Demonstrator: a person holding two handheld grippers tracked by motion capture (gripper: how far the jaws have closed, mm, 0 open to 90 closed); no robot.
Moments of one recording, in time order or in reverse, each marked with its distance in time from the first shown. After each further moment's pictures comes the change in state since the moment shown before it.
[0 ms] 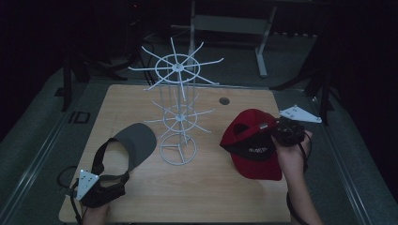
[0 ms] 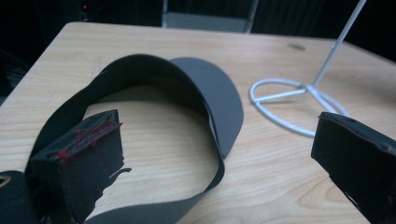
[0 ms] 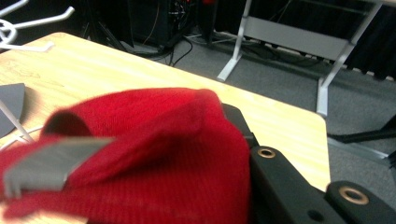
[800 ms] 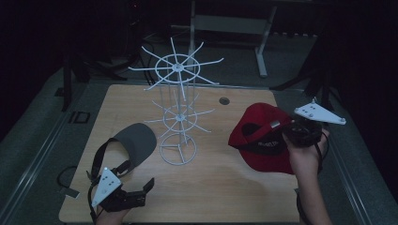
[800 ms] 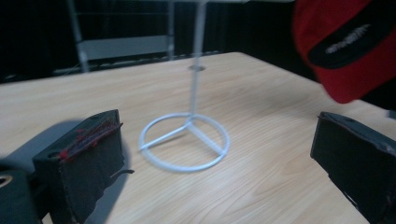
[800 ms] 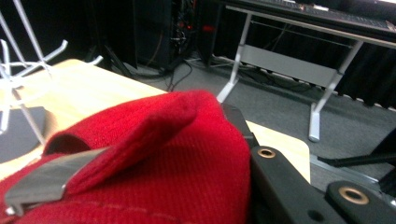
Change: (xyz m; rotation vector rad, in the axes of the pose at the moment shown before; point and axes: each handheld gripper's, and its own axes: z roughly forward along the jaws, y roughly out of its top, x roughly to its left) left arm -0.076 0.055 -0.016 -0.056 -0.323 0.158; right arm 0.001 0.027 -0.046 -0.090 0.000 -0.026
